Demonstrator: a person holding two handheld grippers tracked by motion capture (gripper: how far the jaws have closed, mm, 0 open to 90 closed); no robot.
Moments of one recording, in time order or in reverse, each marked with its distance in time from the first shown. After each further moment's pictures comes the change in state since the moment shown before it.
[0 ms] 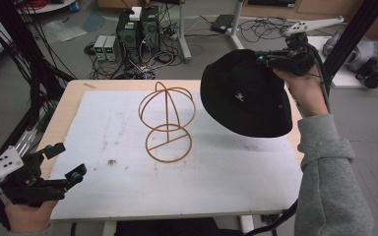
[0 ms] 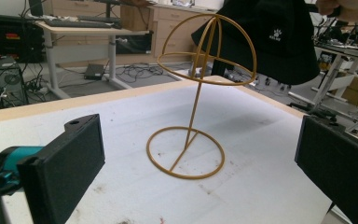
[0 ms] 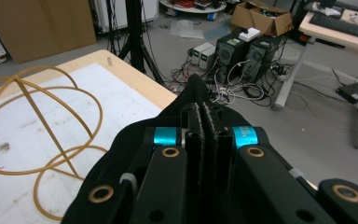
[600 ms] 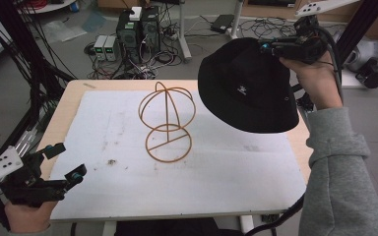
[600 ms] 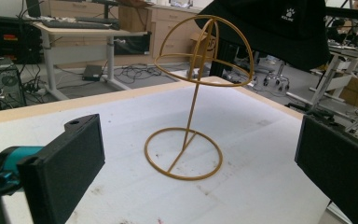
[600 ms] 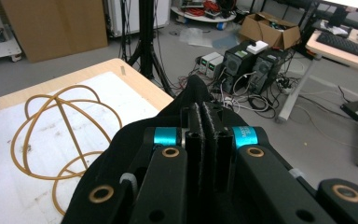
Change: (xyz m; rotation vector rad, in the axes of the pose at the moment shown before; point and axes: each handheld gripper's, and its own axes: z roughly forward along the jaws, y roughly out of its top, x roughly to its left) left arm -0.002 0.001 -0.001 -0.005 -0.007 0.000; right arm 0.011 0.033 -0.025 -0.017 0.041 -0.046
